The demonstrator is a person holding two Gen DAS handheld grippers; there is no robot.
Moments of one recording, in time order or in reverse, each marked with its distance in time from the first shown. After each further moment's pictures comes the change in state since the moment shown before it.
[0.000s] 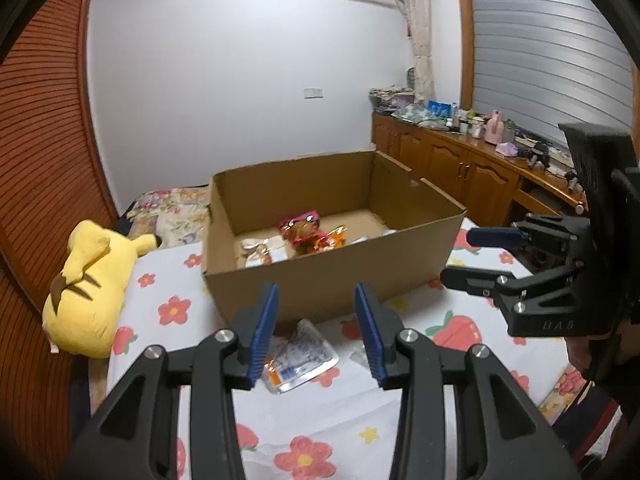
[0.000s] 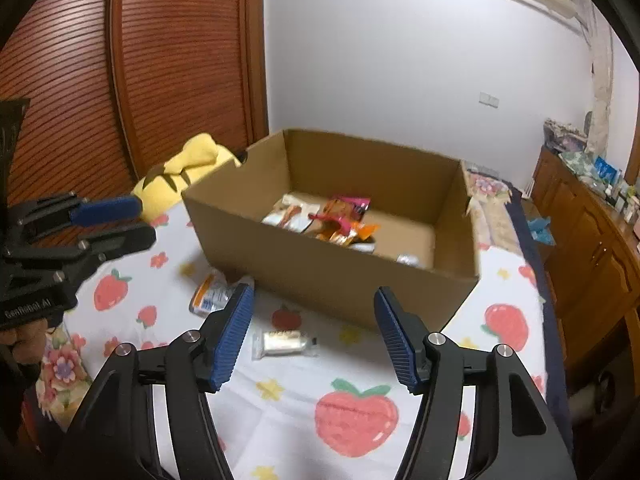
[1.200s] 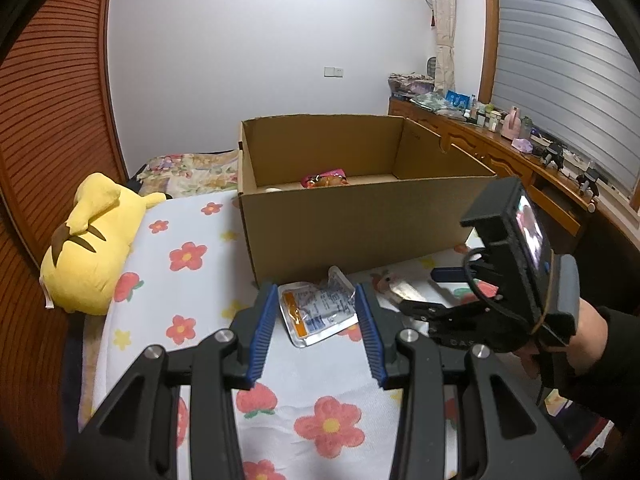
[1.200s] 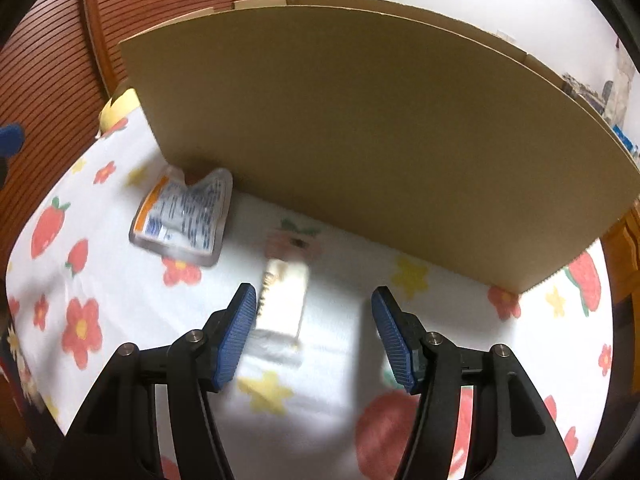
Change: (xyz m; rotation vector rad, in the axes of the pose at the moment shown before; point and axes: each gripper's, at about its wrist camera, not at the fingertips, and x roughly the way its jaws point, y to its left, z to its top) left arm 0.015 0.032 -0.048 -0.075 0.069 0.004; right arm 0.112 0.016 -0.053 -0.016 0.272 -0.030
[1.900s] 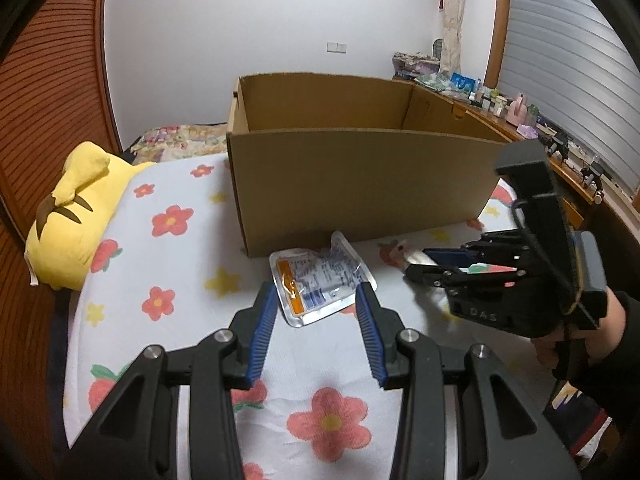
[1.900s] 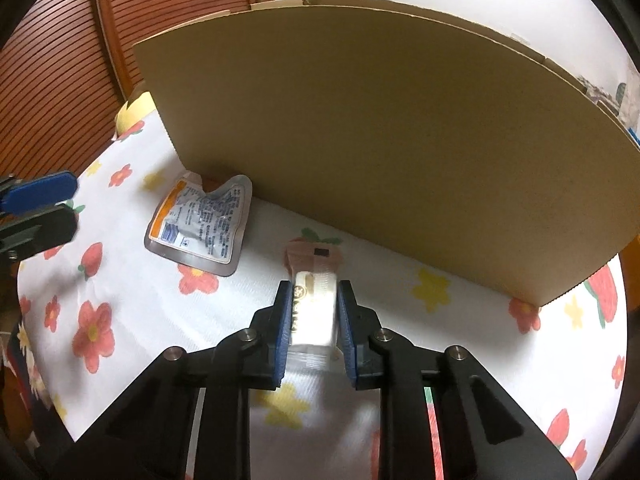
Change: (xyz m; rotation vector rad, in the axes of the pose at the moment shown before) left arm 0.042 0.006 -0.019 -0.031 0.092 -0.015; right arm 0.001 0.002 0.001 -0.010 -0.019 0.074
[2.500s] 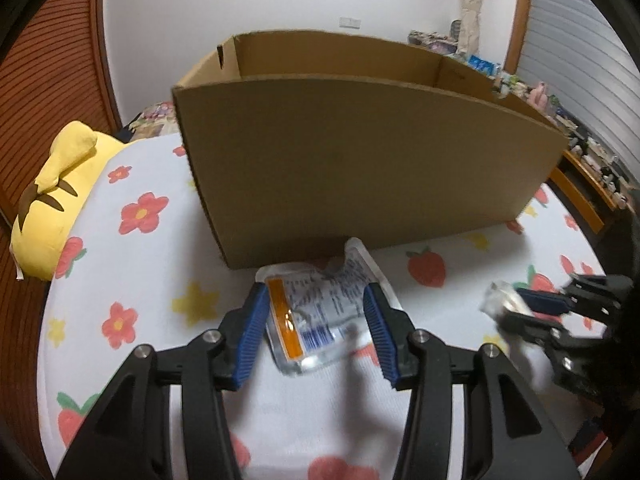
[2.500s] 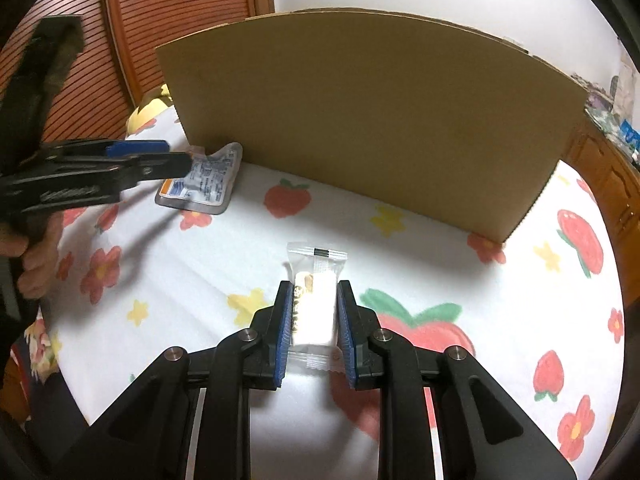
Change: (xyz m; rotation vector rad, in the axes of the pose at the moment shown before) left arm 0.076 0.002 0.020 -0.035 0.091 0.040; right arm -0.023 -0.012 -0.036 0.013 -0.062 0.015
